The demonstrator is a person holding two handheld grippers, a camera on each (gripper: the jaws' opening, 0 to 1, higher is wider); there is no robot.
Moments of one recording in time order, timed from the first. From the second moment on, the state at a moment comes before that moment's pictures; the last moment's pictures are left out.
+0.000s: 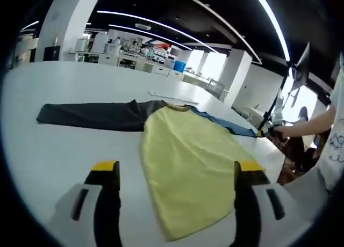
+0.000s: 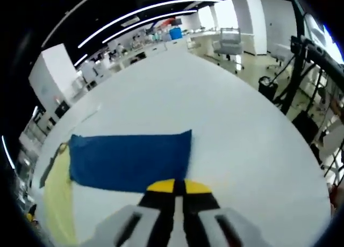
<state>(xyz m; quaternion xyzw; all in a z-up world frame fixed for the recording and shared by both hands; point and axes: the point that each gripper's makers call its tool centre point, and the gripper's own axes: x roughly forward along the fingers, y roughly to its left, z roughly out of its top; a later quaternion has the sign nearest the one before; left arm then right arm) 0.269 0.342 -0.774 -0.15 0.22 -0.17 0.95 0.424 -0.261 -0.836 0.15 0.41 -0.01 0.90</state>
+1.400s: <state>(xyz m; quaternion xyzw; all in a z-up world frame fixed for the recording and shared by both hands) 0.257 0.363 -0.757 -0.08 0.25 -0.23 0.94 0.503 0.027 -0.722 0.12 0.34 0.26 0.90</state>
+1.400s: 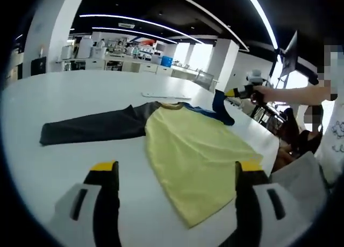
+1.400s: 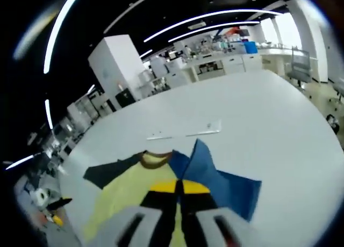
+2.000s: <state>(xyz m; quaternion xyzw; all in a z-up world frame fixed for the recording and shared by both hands) 0.252 0.370 -0.774 -0.07 0.26 -0.28 0.92 0.495 0.158 -0.697 0.13 0.33 0.33 0.88</state>
